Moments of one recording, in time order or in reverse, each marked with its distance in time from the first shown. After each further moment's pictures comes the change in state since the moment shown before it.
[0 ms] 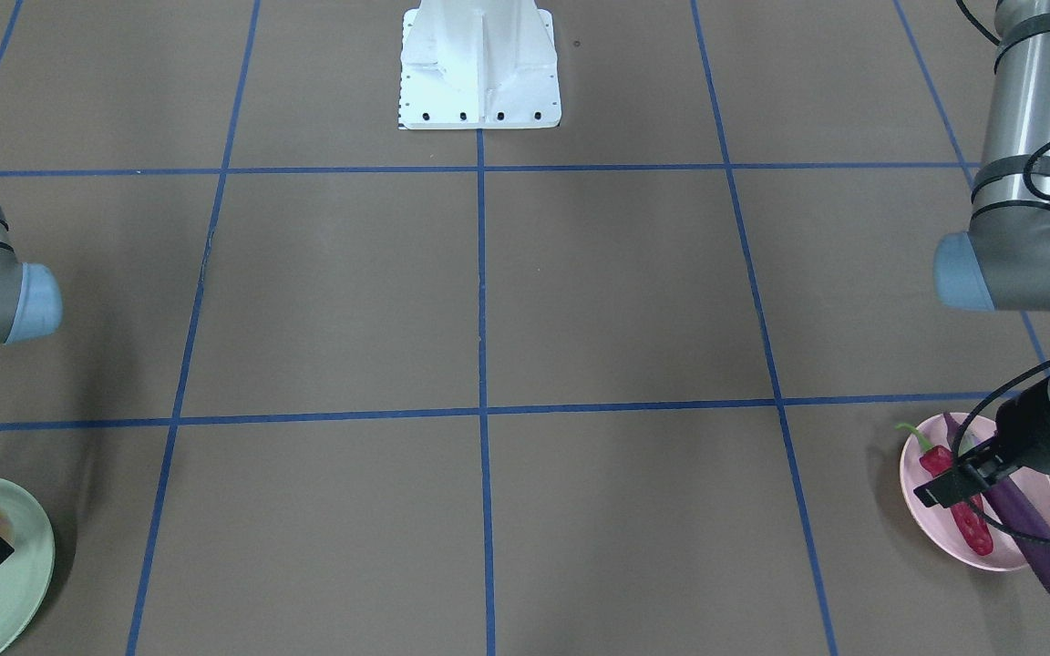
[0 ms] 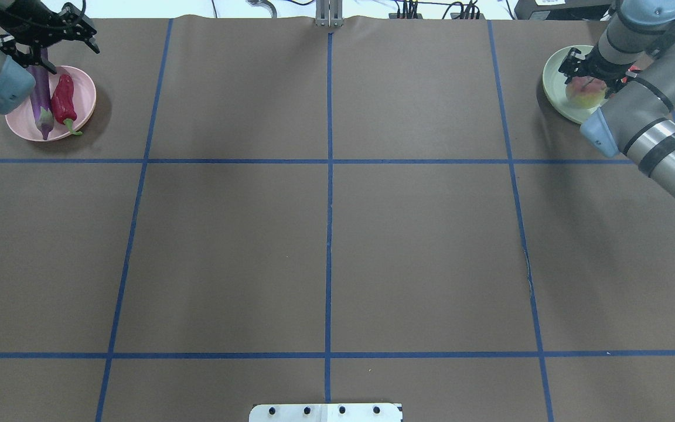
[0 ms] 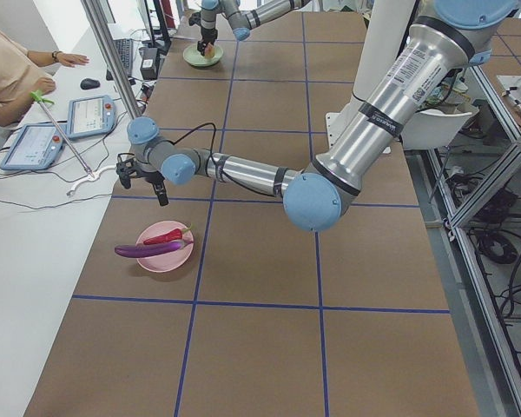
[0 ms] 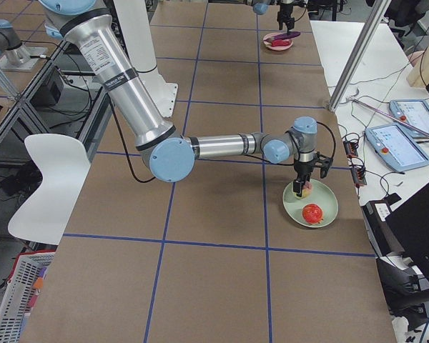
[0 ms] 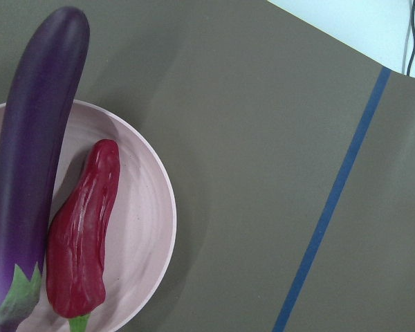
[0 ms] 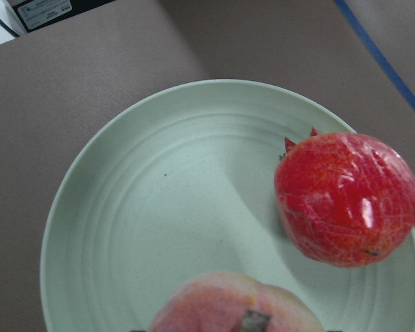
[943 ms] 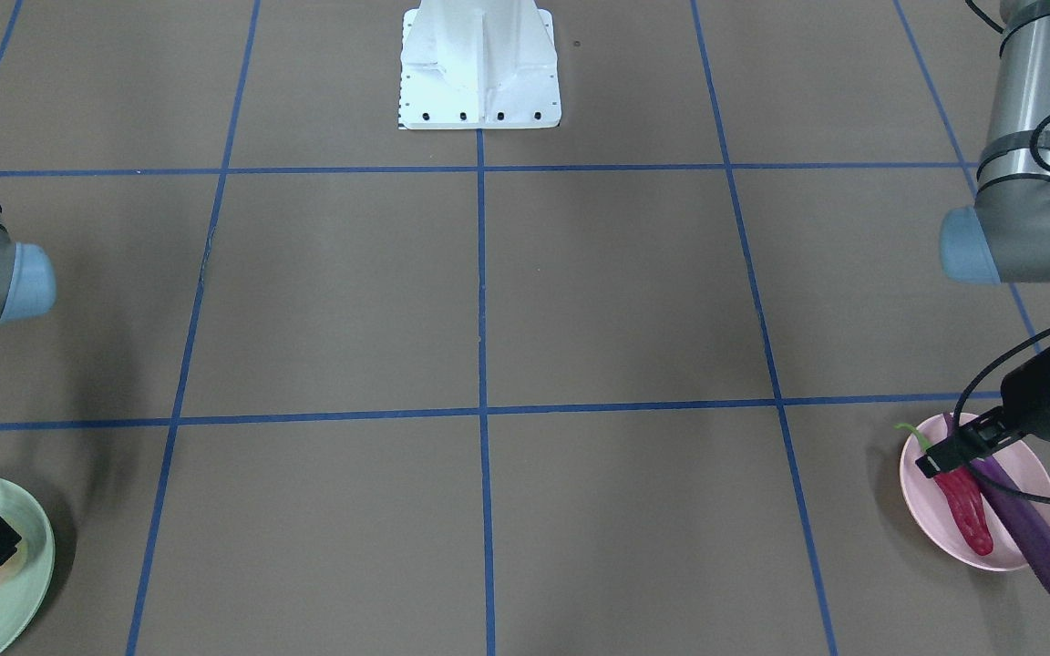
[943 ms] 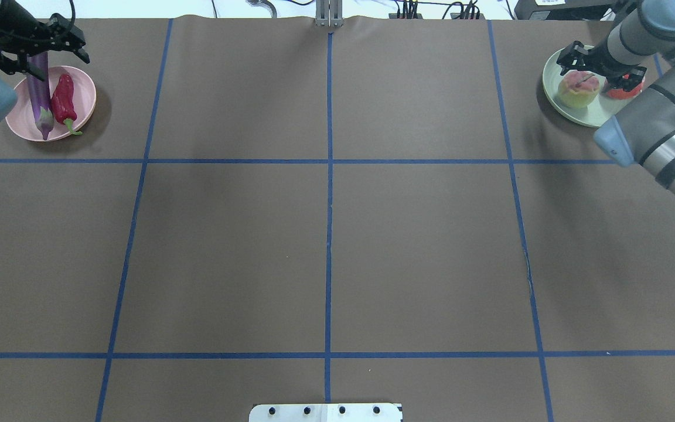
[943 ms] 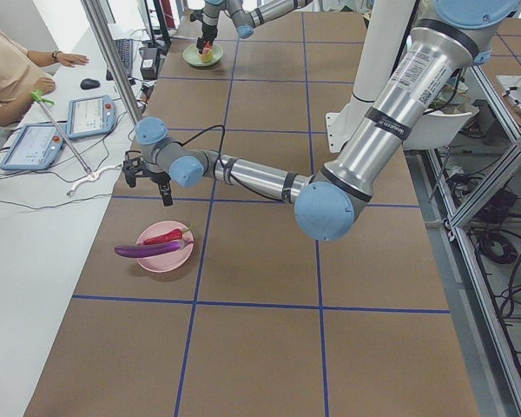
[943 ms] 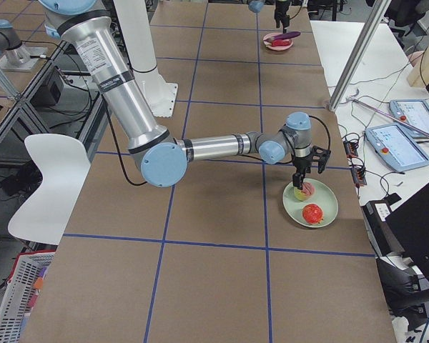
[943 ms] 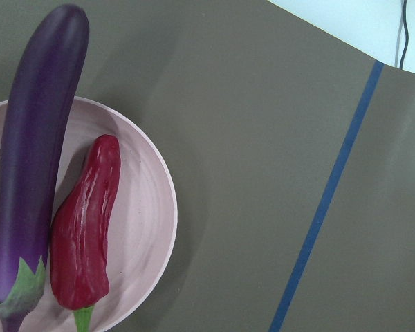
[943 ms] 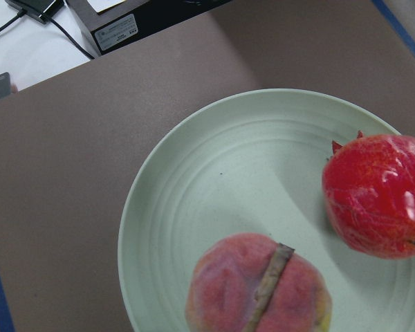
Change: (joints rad) left arm -0.003 0.126 -0.165 0.001 -0.005 0.137; right arm 0.025 -0.109 0.182 0.088 0.051 0.005
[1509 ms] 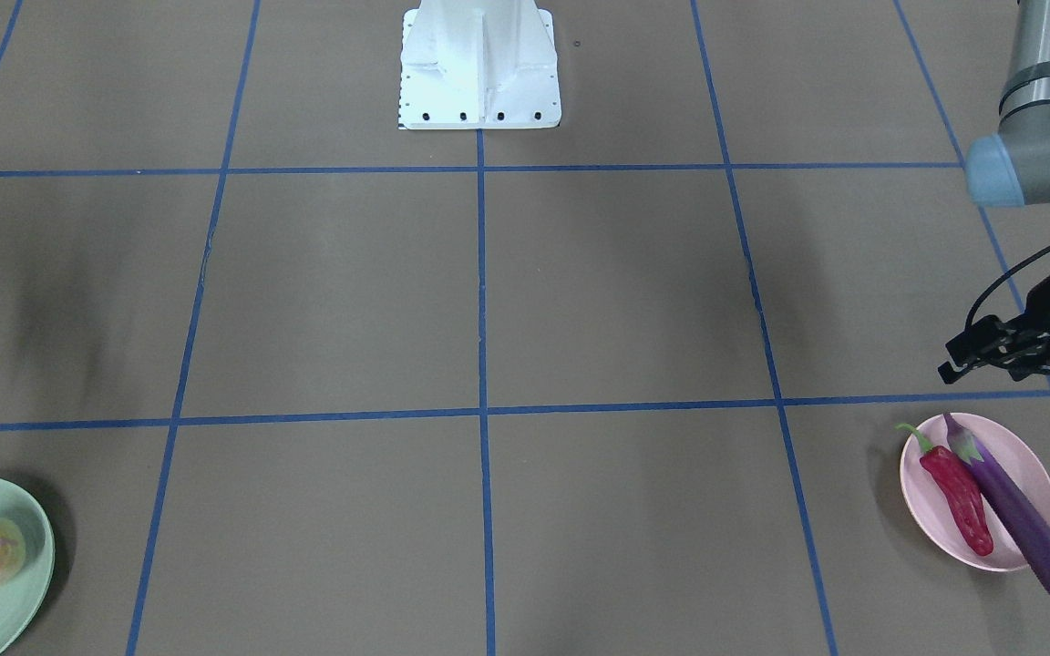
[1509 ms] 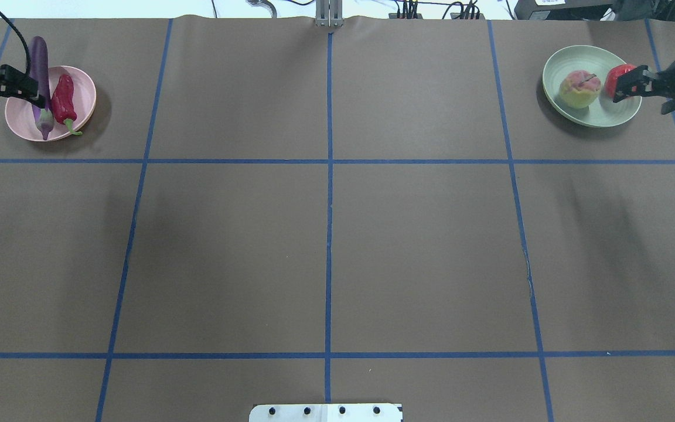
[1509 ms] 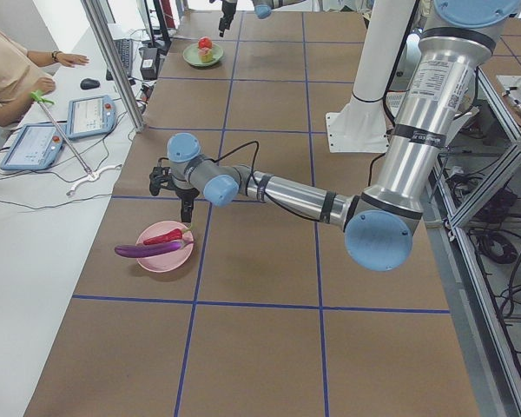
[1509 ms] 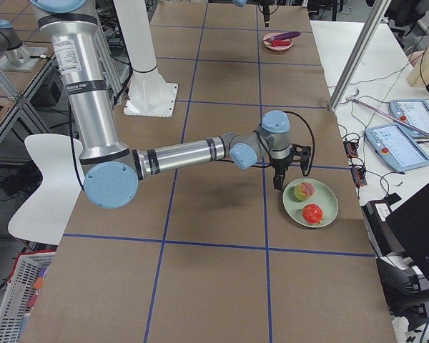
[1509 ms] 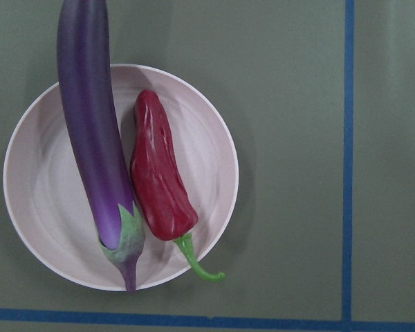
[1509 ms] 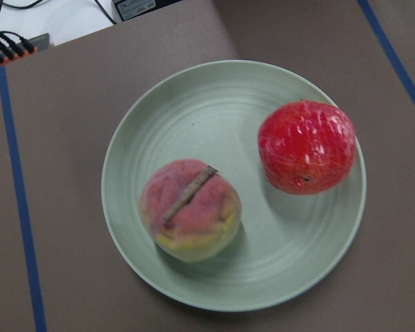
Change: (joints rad) left arm -0.020 0.237 -0.234 0.003 0.002 0.313; right arm 0.087 -0.284 0.399 -0.154 0.143 -0.344
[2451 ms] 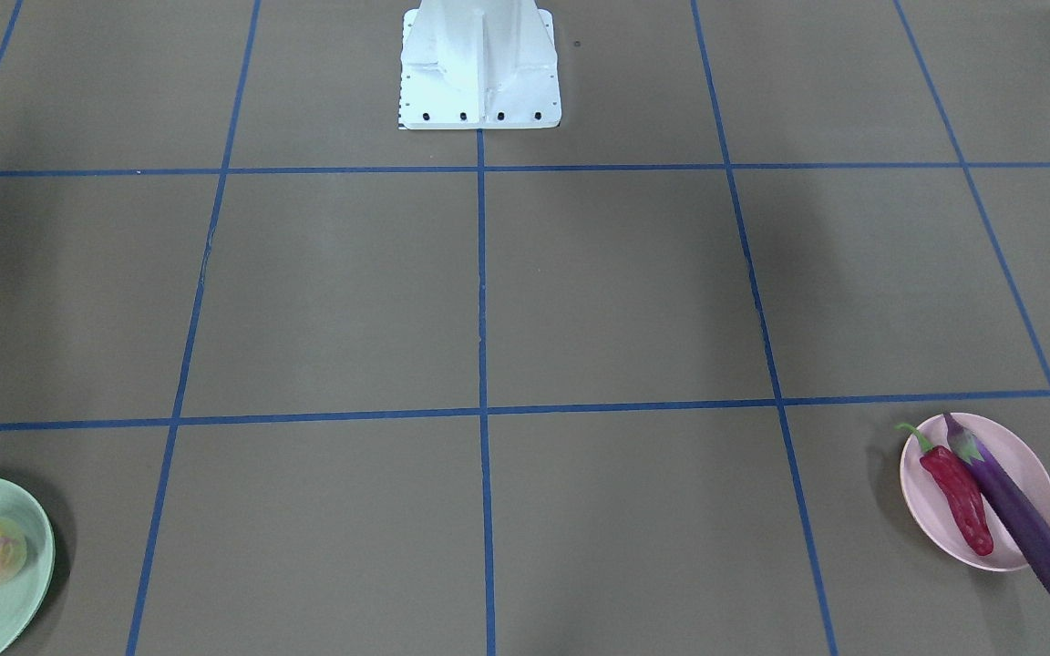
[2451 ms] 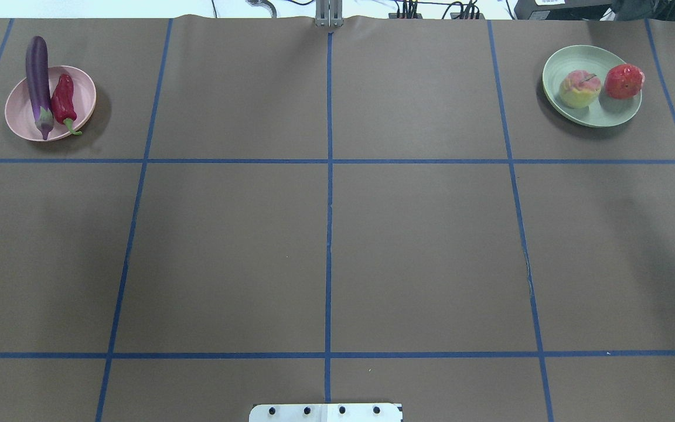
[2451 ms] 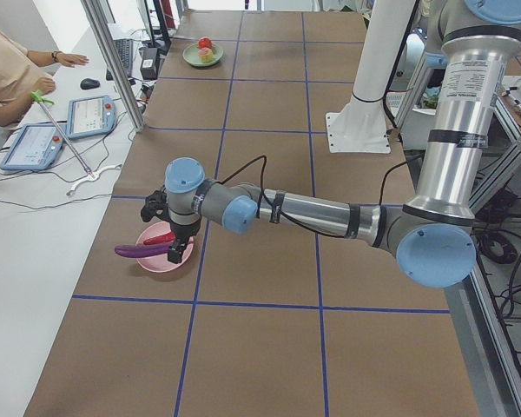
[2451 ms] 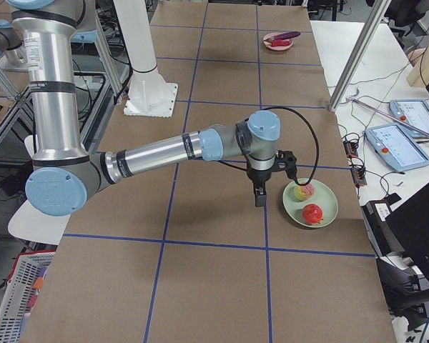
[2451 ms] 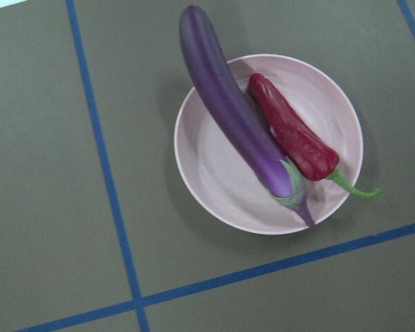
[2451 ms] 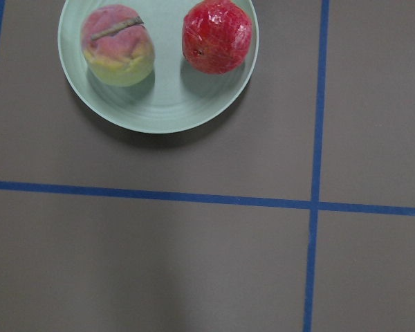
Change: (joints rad) left arm -0.227 0.103 -0.029 0.192 0.022 0.584; right arm 0.255 -0.131 0.178 -0.442 0.166 -0.722
